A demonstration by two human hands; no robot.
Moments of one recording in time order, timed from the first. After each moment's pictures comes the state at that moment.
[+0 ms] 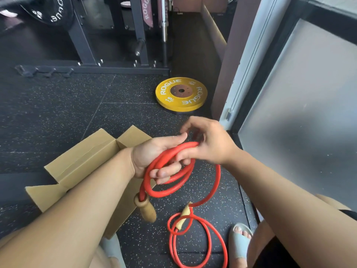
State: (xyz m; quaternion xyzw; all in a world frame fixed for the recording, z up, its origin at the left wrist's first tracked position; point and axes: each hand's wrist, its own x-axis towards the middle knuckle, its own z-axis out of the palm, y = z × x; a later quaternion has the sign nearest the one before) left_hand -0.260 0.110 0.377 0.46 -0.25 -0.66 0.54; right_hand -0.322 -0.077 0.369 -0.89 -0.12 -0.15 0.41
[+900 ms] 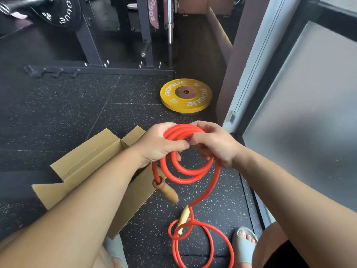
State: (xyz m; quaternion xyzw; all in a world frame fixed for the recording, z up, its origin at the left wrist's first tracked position) left_hand -0.250 0.109 0.377 0.73 -0.24 -0.28 0.58; right_hand -0.314 -0.069 0.375 -0.70 0.06 0.08 0.71
